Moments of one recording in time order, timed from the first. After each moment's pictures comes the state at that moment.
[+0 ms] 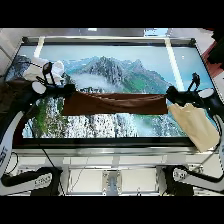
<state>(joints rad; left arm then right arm) -0.07 -1.36 1.06 1.10 -0.70 -1.49 -0.25 -1.35 0.99 -0.93 0.77 1.45</state>
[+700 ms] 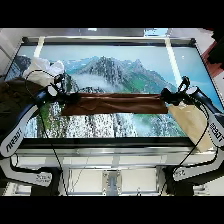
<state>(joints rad) -0.07 -1.55 1.07 1.13 -0.68 -1.51 -0.23 -1.61 1.11 -0.98 0.71 1.44</state>
